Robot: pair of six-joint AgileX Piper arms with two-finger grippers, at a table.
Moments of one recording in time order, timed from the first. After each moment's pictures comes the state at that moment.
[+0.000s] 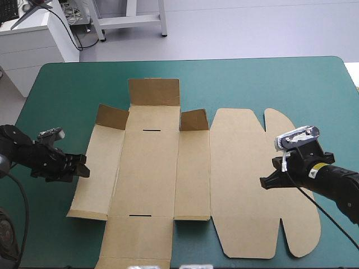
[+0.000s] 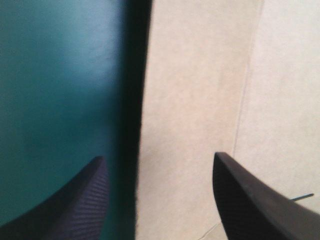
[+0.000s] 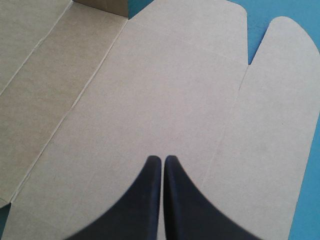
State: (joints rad) left arm 0.35 1.50 -1.02 -0.46 1.20 0.51; right arm 0.22 0.87 -0.87 0.17 0.82 -0.21
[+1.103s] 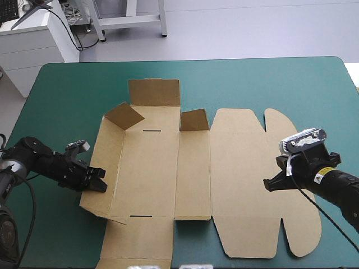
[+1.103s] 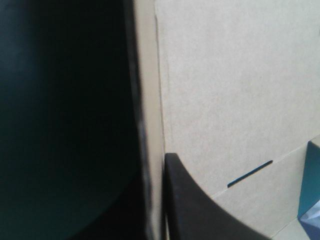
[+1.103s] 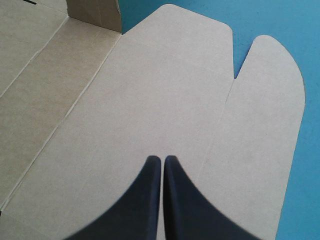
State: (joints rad) left arm 0.24 1.52 -0.86 -0.61 1.19 0.66; right arm 0.22 0.82 -0.85 0.14 0.79 -0.21
